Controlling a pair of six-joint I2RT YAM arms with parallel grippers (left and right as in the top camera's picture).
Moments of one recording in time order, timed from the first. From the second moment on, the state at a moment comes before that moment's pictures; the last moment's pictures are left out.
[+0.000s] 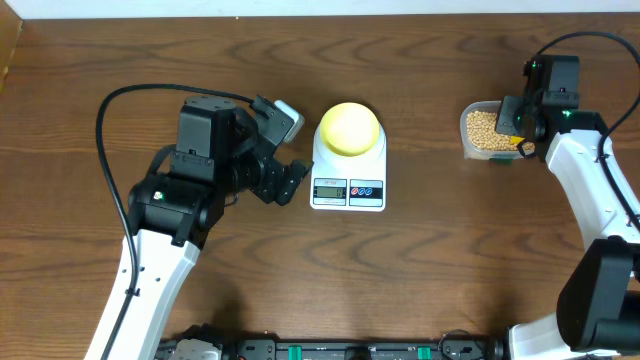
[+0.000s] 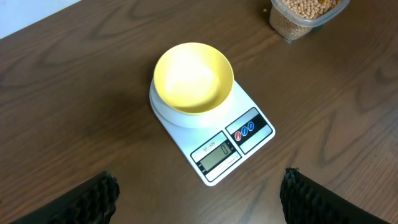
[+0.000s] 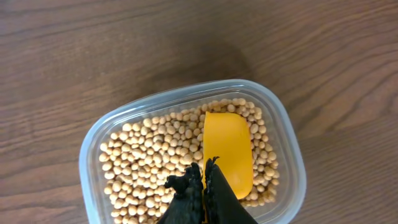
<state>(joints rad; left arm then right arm) -0.26 1.19 1.18 -0.80 0.37 0.28 -0.06 1.68 1.23 -0.51 0.12 0.15</state>
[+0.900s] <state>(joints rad) -0.26 1.19 1.18 -0.80 0.37 0.28 -0.06 1.68 1.23 -0.51 -0.01 0.15</state>
